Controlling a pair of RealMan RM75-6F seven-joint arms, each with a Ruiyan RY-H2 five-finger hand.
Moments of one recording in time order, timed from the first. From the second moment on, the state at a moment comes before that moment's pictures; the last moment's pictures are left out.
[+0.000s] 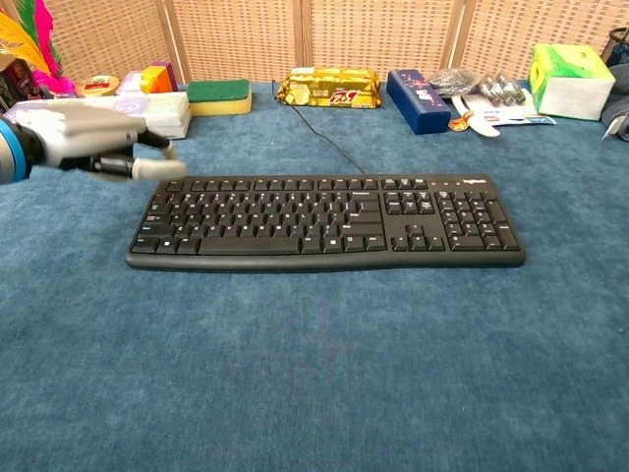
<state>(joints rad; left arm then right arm) -0.76 -1.43 -0.11 -1.40 1.14 0.83 0.35 0.02 -1.15 0.05 -1.59 -1.44 1.48 -0.13</state>
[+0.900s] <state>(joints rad) -0.32 -1.14 0.04 -1.75 1.43 1.49 0.30 0.08 -1.19 0.06 -1.56 -1.48 1.44 -0.12</state>
